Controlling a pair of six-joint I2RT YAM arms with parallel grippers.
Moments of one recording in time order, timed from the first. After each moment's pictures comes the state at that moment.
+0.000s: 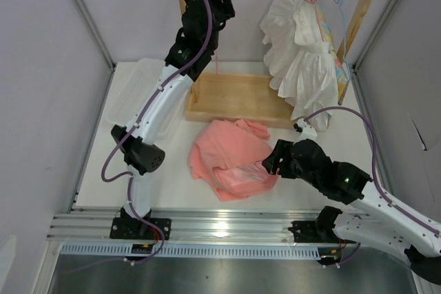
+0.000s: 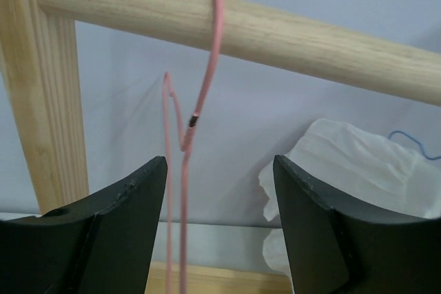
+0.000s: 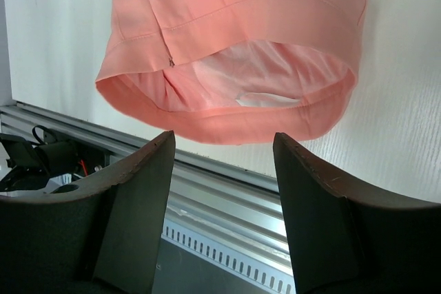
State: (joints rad) left arm -0.62 2.04 2.46 -0.19 -0.57 -0.15; right arm 0.93 0.77 0.83 -0.73 0.29 0.88
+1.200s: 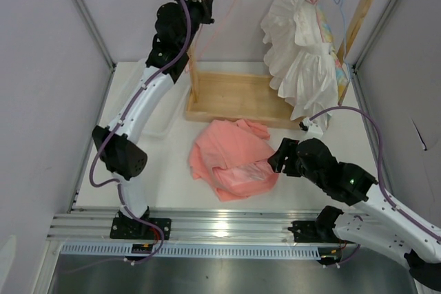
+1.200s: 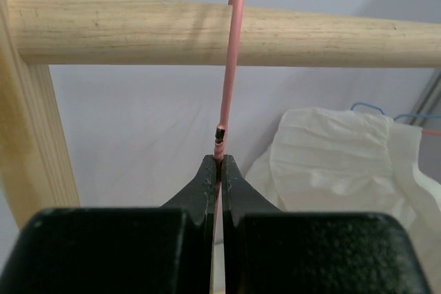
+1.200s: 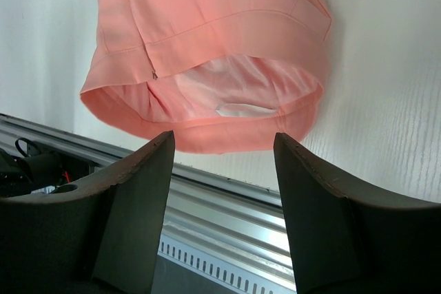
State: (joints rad) left arm -0.45 1.91 2.12 0.10 -0.09 -0.11; right arm 0.88 0.73 0.83 -0.75 0.30 0.81
